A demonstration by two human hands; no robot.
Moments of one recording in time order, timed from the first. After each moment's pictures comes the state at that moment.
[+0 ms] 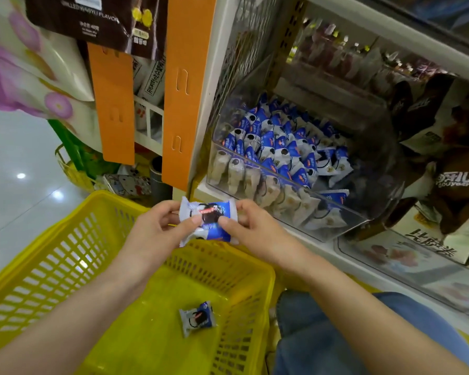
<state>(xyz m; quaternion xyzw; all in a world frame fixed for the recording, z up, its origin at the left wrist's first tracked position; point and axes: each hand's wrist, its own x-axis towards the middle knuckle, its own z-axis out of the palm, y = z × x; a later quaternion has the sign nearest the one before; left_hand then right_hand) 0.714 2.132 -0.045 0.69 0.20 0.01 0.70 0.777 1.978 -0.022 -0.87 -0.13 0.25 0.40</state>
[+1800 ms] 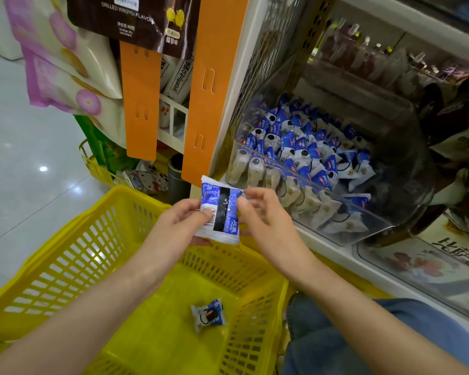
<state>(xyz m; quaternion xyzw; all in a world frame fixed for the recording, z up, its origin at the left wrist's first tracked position) 0.712 2.133 -0.044 0.64 0.20 0.00 0.74 0.761 1.993 -0.013 -0.84 -0.14 0.17 0.50</state>
